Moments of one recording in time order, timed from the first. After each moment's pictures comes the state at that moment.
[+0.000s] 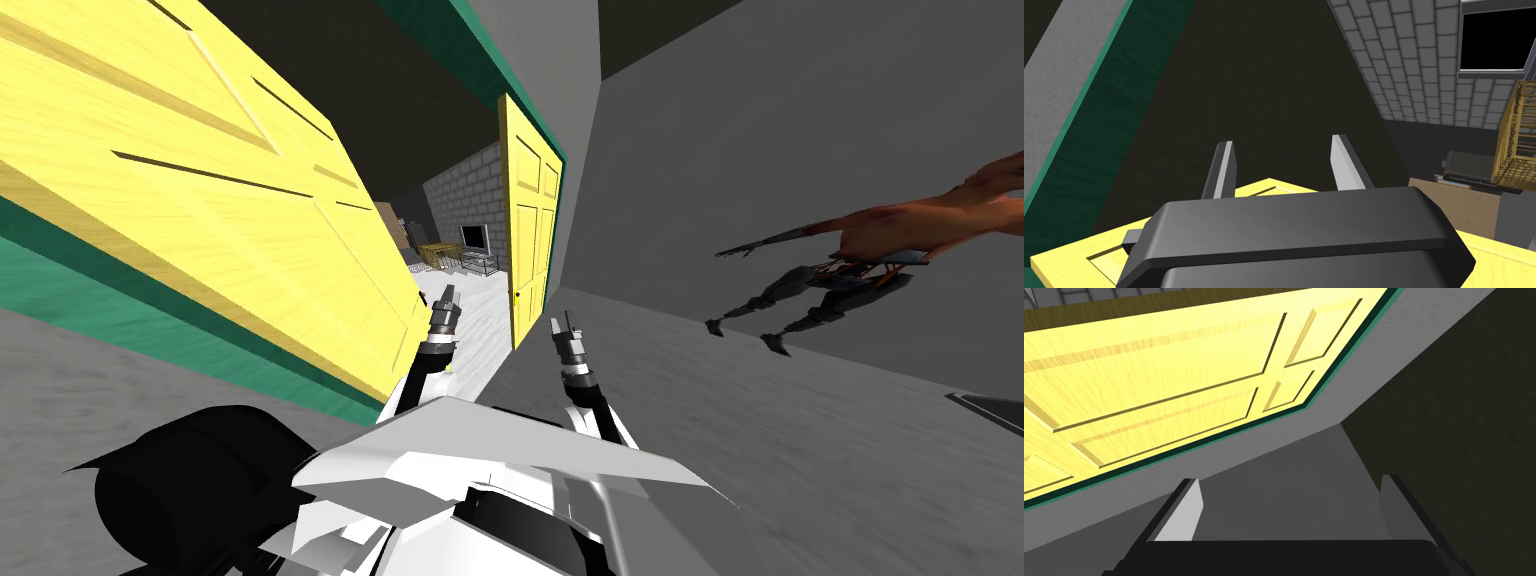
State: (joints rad) arm 0.29 -0.13 0.43 -1.86 -0.09 -0.59 0.00
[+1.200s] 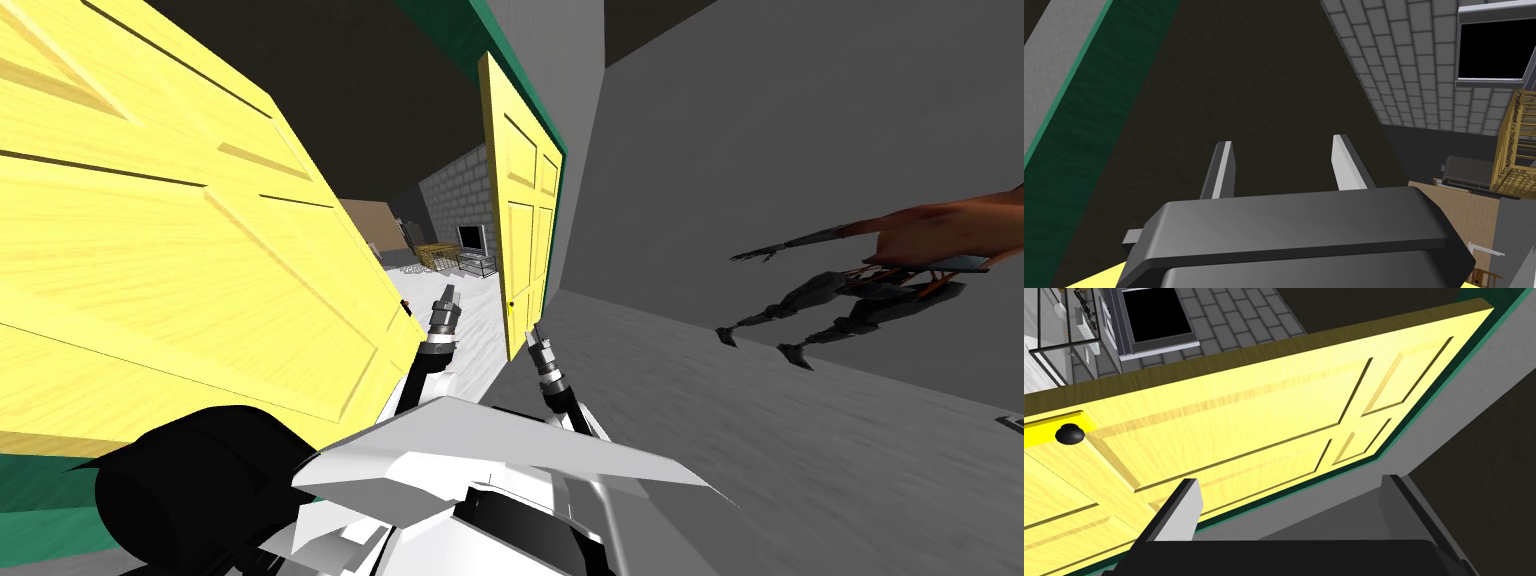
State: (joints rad) arm 0.19 -0.16 0.62 -1.63 -0.08 -0.63 -0.04
